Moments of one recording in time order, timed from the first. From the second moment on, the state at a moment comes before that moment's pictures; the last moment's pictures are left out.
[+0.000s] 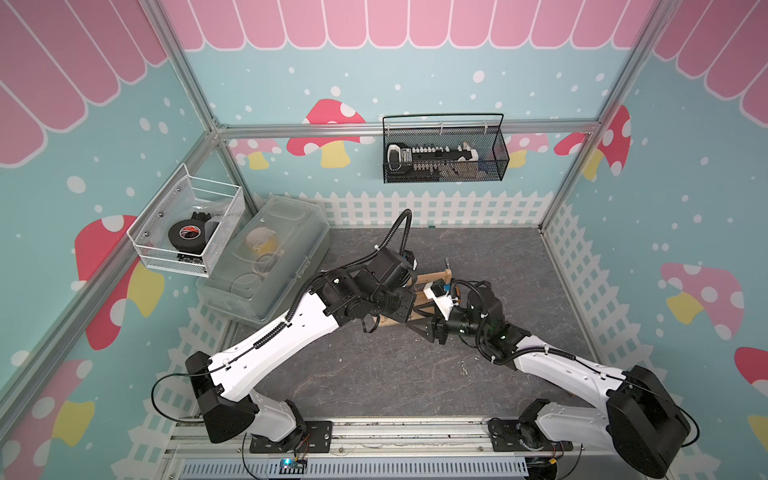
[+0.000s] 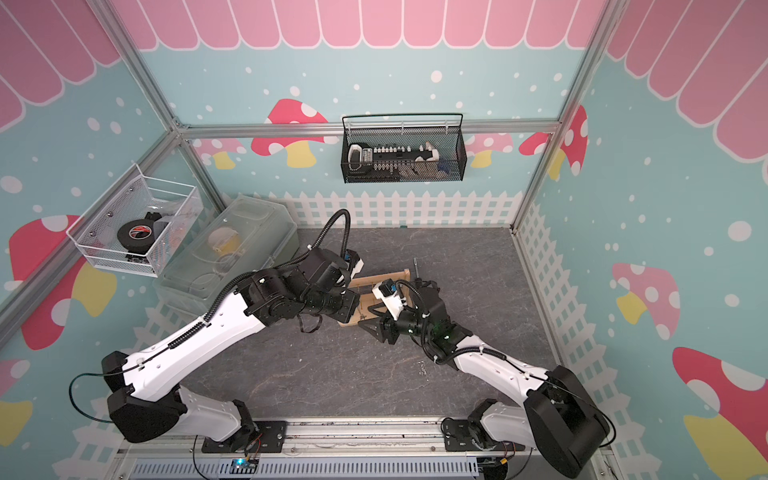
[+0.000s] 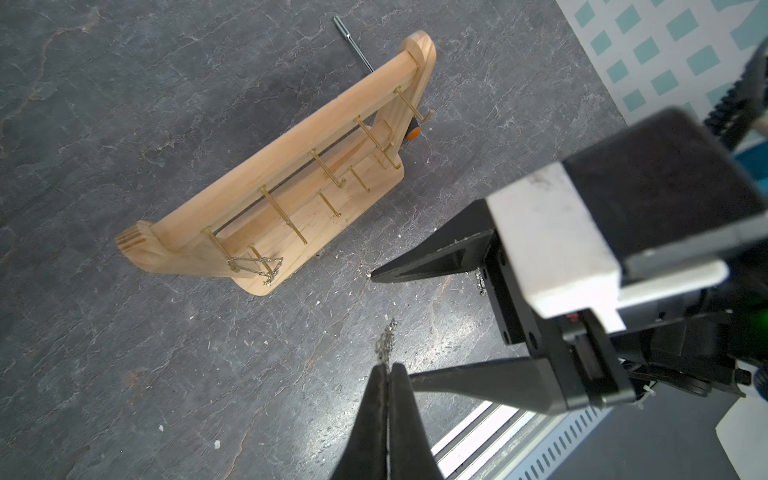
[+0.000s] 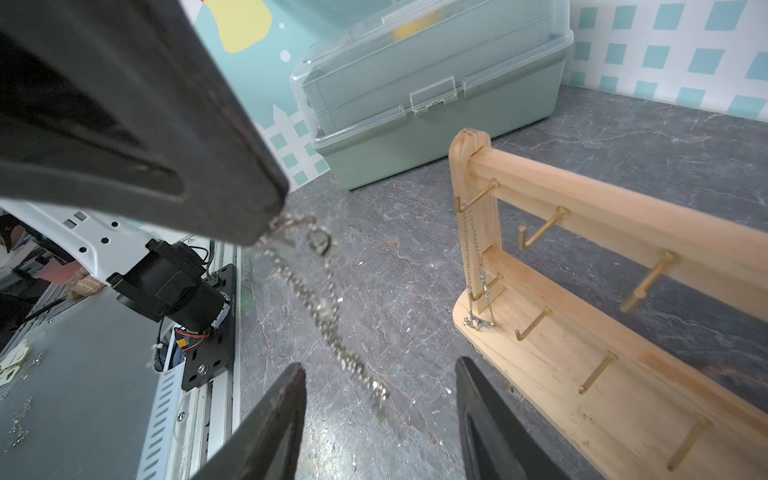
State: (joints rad) left arm -0.88 1.45 1.58 -1.03 -0.04 -0.38; right arm 0.65 1.24 0.61 0.32 -0.59 0.16
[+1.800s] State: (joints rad) left arm -0.88 1.43 1.57 -1.02 -0.11 -0.39; right arm 0.66 1.22 0.63 0.34 -0.67 0.17
